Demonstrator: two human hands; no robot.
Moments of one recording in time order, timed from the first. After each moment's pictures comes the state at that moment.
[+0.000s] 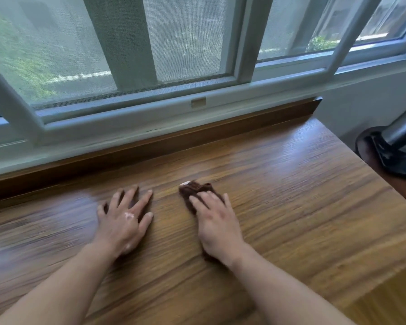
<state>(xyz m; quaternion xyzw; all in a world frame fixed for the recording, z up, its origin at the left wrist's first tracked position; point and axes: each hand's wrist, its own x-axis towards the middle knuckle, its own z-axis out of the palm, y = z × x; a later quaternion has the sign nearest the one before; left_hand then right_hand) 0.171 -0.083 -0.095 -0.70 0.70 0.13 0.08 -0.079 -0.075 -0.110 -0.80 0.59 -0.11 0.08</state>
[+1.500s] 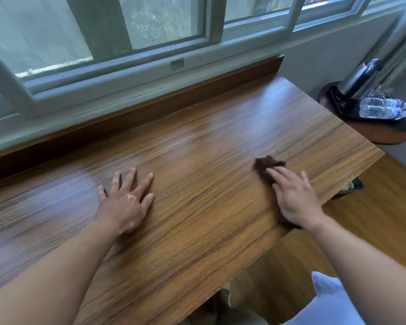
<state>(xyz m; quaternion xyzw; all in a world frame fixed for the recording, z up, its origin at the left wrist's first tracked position) 0.193 -0.024 -0.098 -0.61 0.77 0.17 0.10 -0.240 0.049 -0.112 -0.65 0.75 -0.11 0.06</state>
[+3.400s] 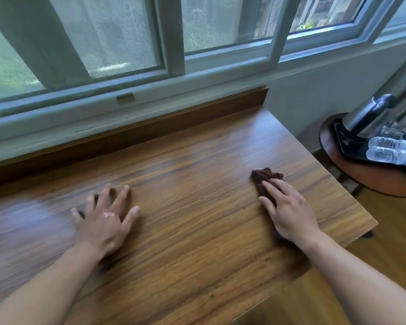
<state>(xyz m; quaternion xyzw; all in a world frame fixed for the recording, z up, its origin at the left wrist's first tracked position) 0.043 -0.083 -0.096 -0.73 0.66 0.17 0.07 -0.403 -0.073 -0.115 -0.71 0.69 -0.16 0.04</state>
